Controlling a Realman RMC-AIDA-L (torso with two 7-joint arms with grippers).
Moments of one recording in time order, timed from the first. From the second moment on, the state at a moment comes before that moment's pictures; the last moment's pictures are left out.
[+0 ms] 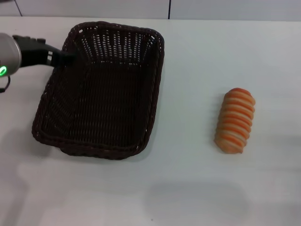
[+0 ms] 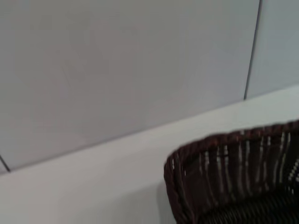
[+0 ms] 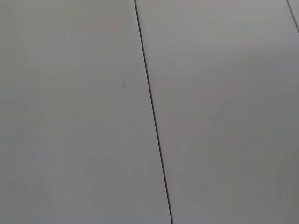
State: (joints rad) left arm -0.17 -2.06 -1.58 -1.75 2.76 -1.00 0.25; right arm 0.13 2.09 0.43 0.31 -1.69 -1.67 0.06
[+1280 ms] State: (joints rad) left arm -0.26 -2.06 -1.58 -1.56 2.80 -1.05 0.28; right arm 0.13 2.08 0.41 0.31 -1.70 -1.68 0.06
